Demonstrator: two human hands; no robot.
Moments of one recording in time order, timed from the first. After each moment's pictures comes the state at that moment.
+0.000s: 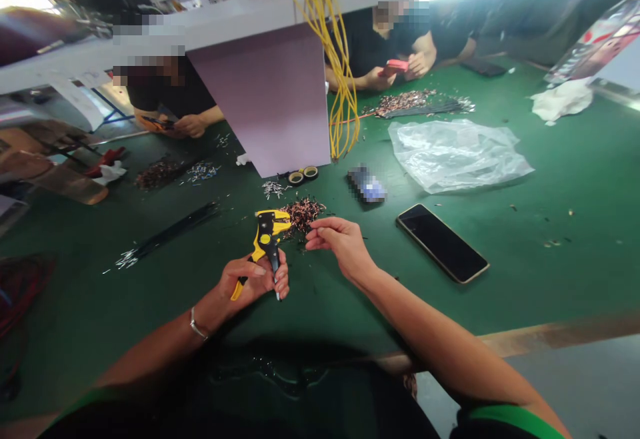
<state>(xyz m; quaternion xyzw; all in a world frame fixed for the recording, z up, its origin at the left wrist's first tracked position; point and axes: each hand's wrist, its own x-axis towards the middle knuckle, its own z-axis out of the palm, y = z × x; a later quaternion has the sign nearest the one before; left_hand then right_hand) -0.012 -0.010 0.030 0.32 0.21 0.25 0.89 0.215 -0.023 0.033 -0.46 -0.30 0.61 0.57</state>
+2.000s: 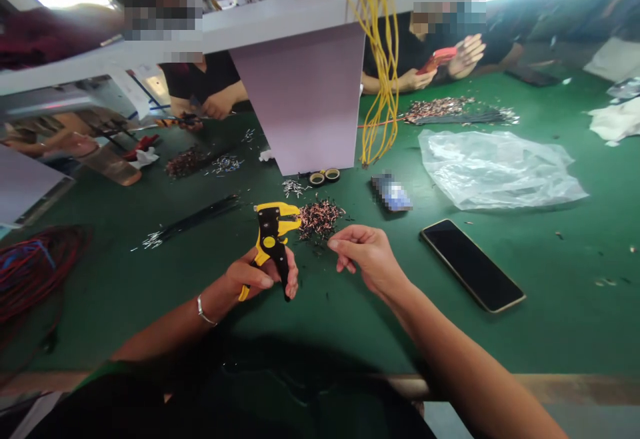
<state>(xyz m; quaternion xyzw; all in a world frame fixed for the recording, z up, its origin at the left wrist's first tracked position) -0.020 -0.005 0.044 0.44 0.17 0.27 0.84 0.223 -0.032 0.057 -0.47 -0.35 0.62 0.53</state>
